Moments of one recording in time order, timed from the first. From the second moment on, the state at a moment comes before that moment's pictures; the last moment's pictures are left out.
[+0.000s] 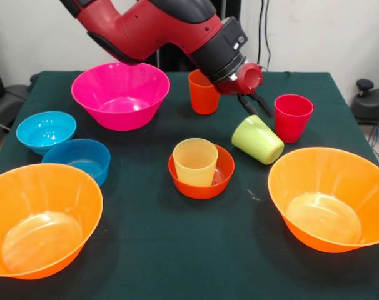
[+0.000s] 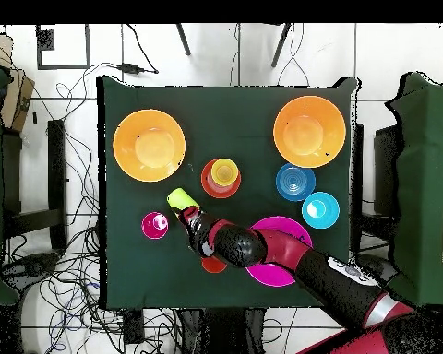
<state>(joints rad) -0.99 -0.21 0.75 2.03 -0.46 0.15 2.50</state>
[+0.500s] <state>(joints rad) -0.93 -0.26 0.74 1.98 -0.46 0.15 2.50</state>
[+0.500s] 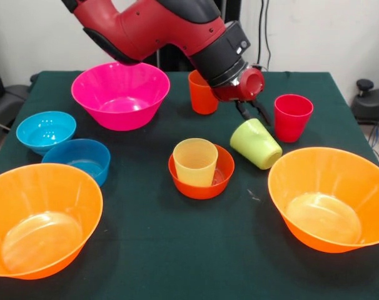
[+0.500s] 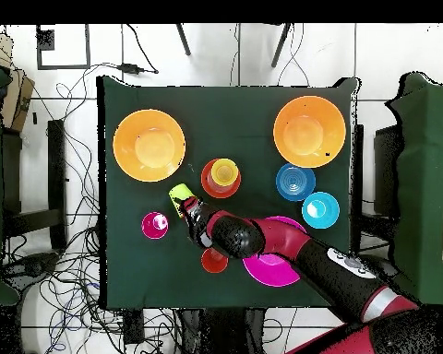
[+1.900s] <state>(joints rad) -0.90 -0.26 0.71 1.88 -0.49 0.11 2.50</state>
